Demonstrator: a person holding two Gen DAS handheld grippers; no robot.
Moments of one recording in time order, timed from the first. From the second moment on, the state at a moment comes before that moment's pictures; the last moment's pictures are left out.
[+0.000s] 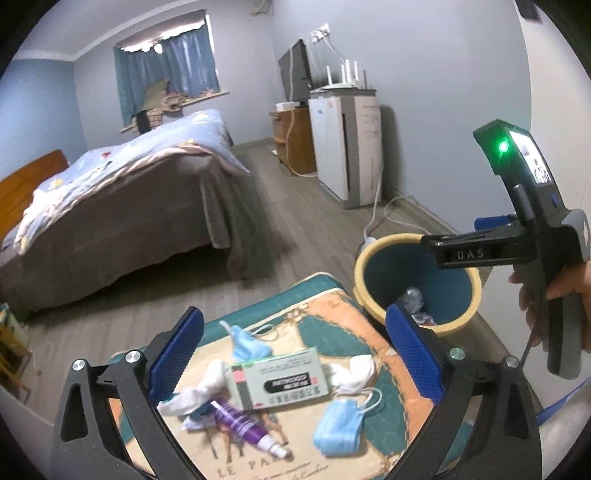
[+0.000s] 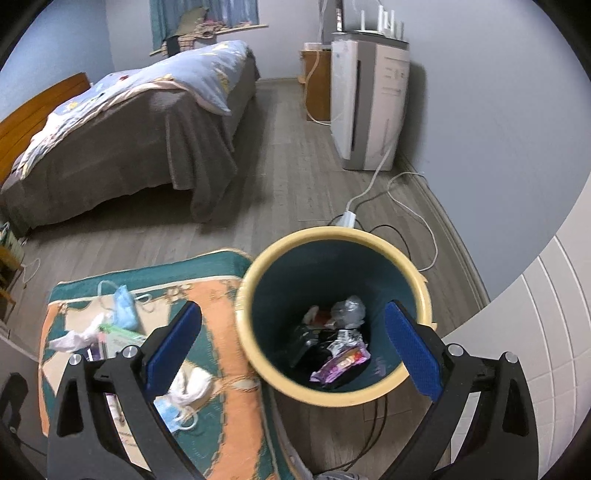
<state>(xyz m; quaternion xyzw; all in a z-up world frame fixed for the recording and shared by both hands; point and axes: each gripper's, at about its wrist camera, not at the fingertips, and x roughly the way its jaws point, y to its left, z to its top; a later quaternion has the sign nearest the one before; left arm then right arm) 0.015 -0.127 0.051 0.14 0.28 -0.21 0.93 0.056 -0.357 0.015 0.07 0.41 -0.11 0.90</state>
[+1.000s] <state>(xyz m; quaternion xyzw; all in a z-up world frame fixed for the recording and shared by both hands) 0.062 0.085 0.016 -0.02 0.36 -0.01 0.93 0.084 -0.218 -0.001 0.04 0.44 -0.01 0.90</state>
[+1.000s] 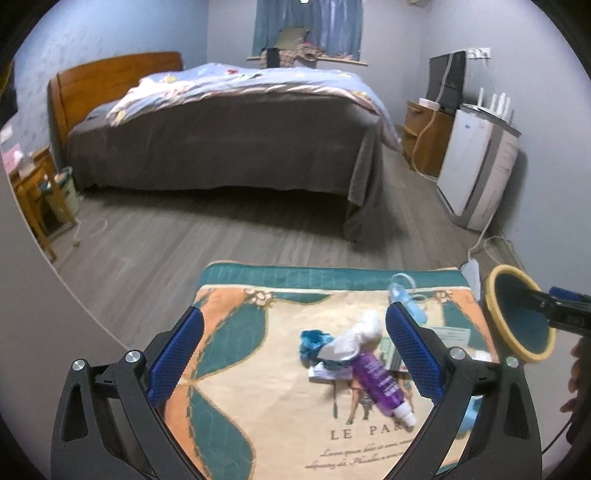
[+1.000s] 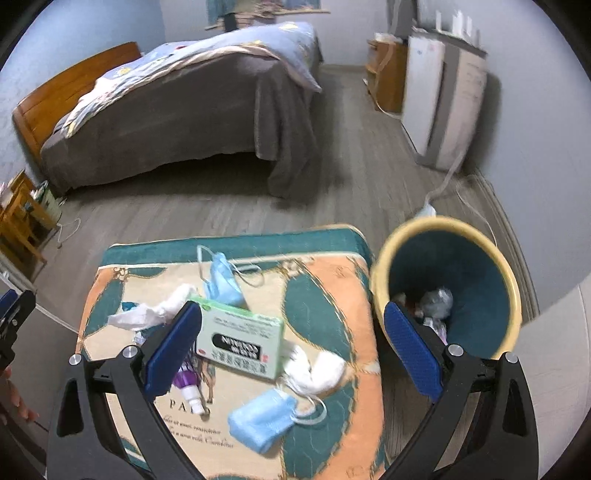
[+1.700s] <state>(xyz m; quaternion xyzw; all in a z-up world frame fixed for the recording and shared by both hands) 0.112 0.046 -0.046 0.06 0.42 -0.07 0.90 0.173 -0.190 -0.046 0.05 0.48 0.01 0.88</state>
